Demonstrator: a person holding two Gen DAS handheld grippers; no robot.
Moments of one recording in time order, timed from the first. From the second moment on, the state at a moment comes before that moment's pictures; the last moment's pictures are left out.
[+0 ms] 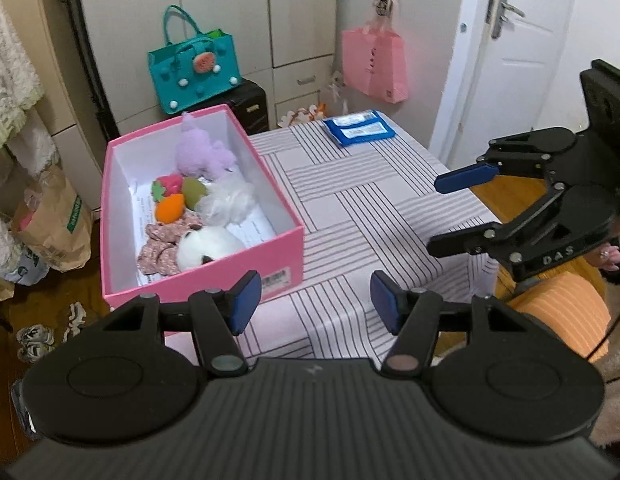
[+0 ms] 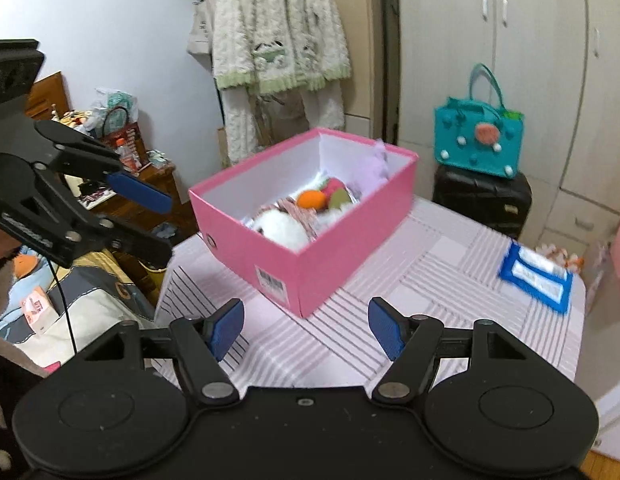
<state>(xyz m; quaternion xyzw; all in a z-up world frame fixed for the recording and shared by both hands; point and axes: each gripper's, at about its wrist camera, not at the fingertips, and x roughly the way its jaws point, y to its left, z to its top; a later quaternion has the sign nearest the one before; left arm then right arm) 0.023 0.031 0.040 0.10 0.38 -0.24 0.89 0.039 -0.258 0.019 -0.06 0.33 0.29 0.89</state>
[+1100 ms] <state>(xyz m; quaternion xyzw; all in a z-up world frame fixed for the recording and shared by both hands) 0.123 -0.091 -0.015 0.05 0.37 -0.28 0.89 0.104 -0.394 -0.053 -0.01 0.24 0.16 0.96</state>
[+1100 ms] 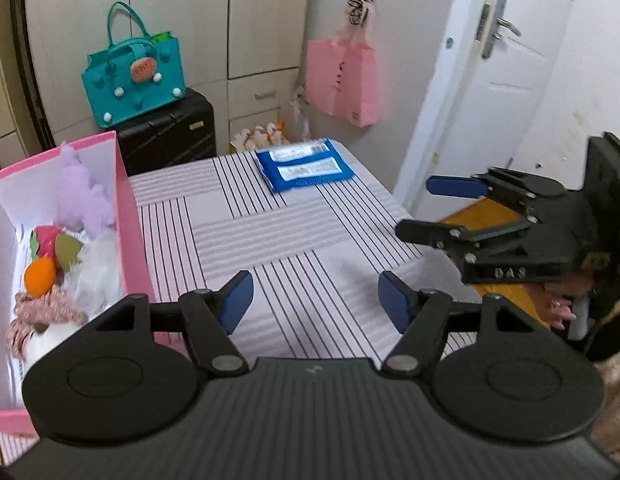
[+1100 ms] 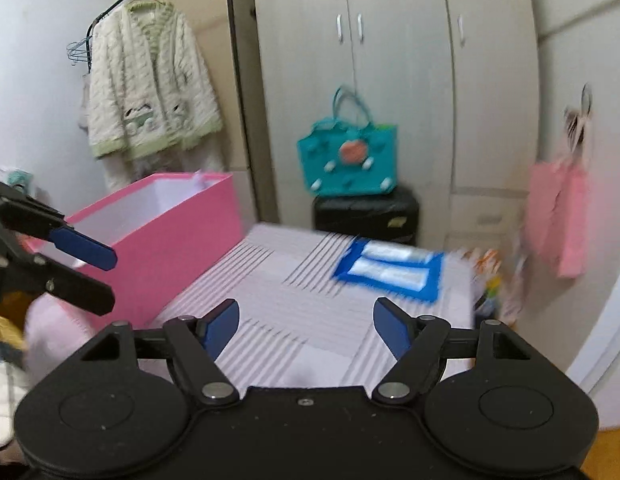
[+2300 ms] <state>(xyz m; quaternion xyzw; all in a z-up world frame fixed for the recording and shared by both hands) 0.304 -0.171 -0.103 -0.08 0.37 -0.16 0.91 0.273 -0.479 -0.122 0.09 0.29 0.13 0.95</state>
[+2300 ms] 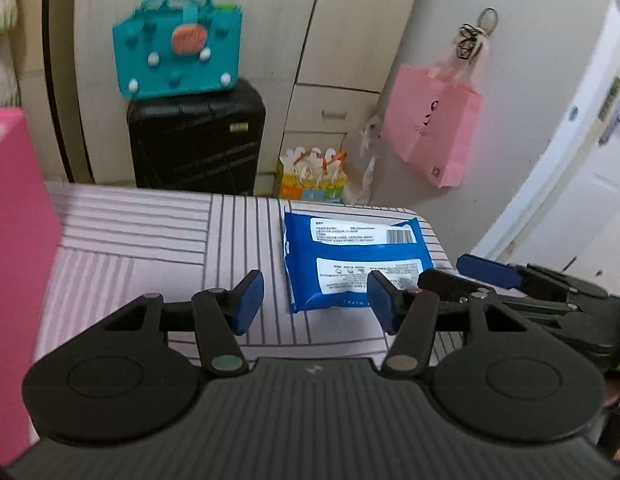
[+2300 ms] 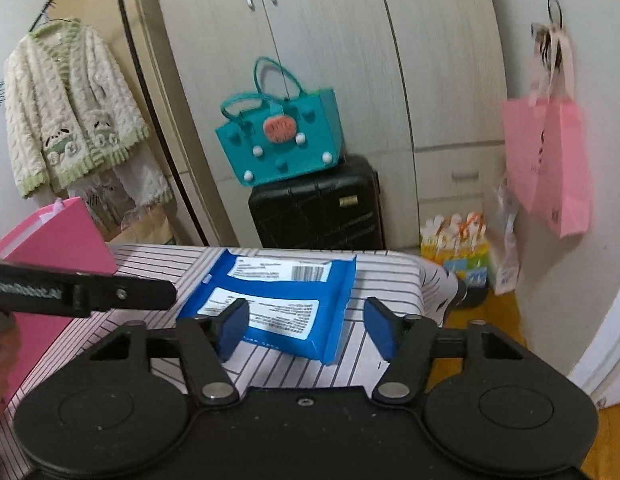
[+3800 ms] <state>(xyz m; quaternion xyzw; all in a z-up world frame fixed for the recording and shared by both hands) 0.242 -0.147 -0.106 -0.12 0.39 -0.17 0.90 0.216 -0.414 -0.104 0.08 0.34 0.11 0.93</state>
